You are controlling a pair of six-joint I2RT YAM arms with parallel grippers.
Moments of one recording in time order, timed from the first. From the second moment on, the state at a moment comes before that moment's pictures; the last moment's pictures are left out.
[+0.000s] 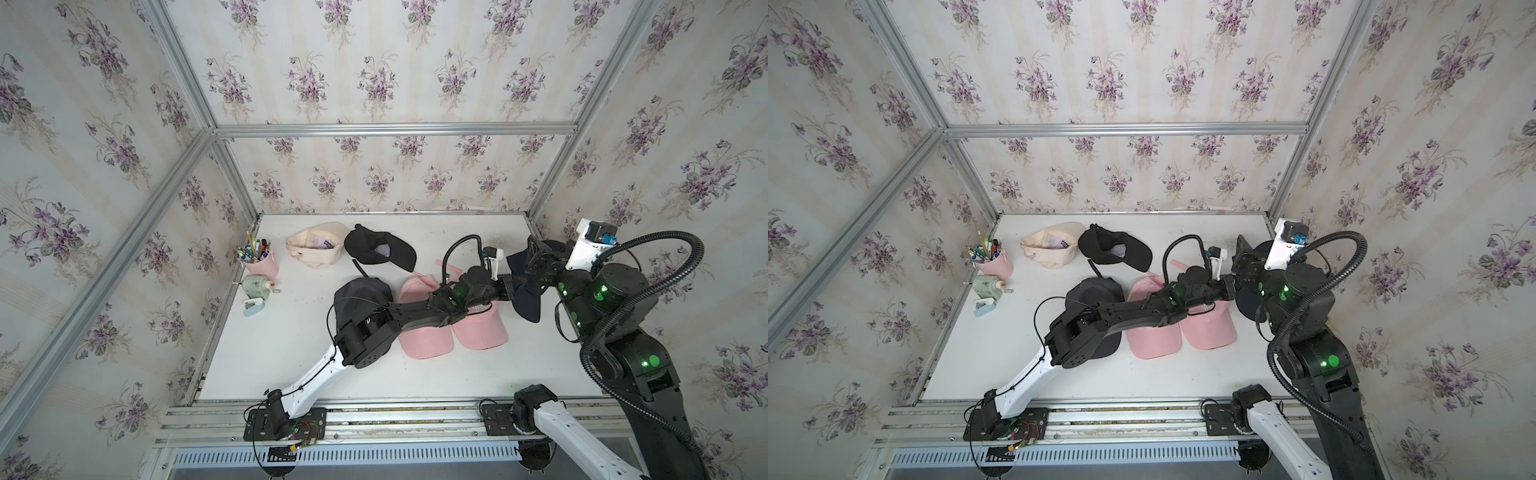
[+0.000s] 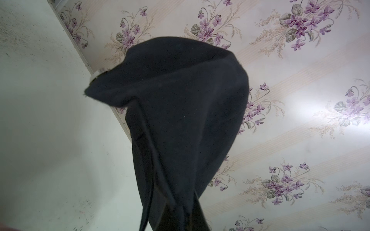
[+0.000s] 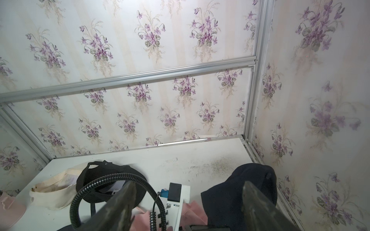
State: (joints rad) left arm -1.05 2.49 1.95 0.53 0.15 -1.01; right arm 0.30 0.71 1.18 -0.58 0.30 0.15
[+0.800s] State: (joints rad) left arm -1.11 2.69 2.16 0.37 -0.05 -1.09; right arm 0.30 0.66 1.10 -0.63 0.27 0.18
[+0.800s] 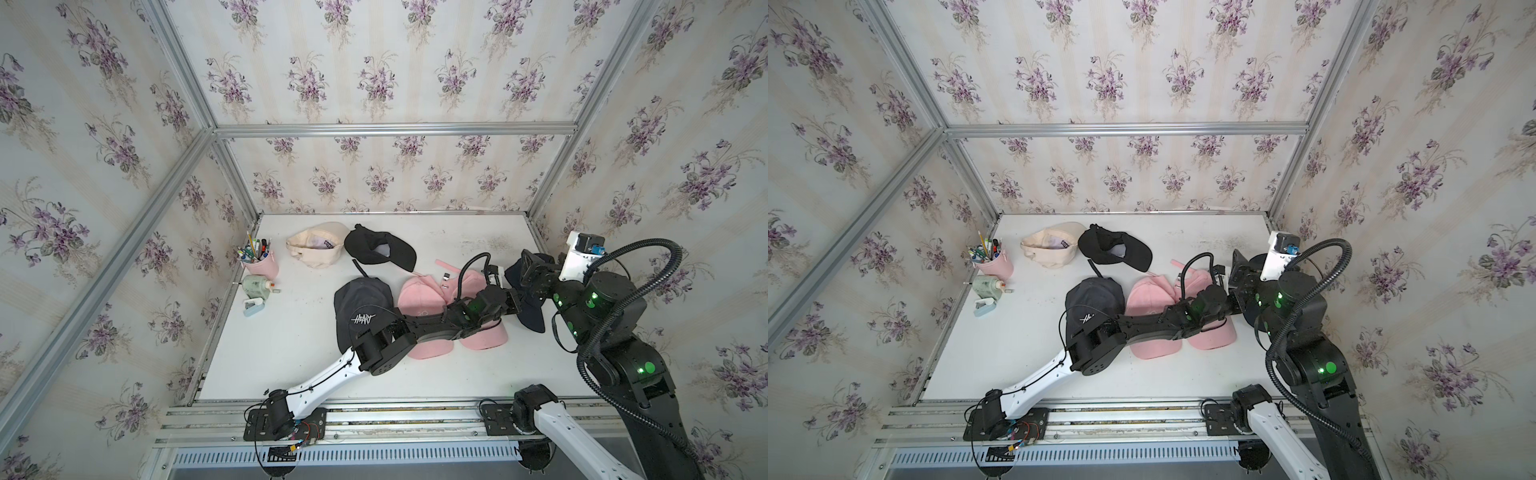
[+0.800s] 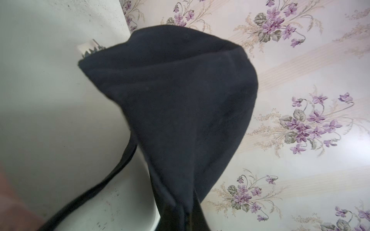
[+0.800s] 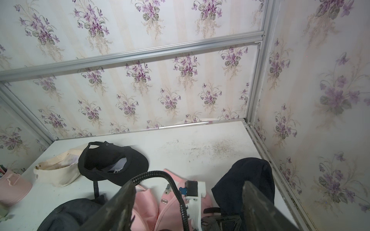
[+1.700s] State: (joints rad) left arm -1.12 2.61 2.24 -0.09 -0.04 -1.08; right arm 0.30 0.61 1.05 -0.63 0.27 0.21
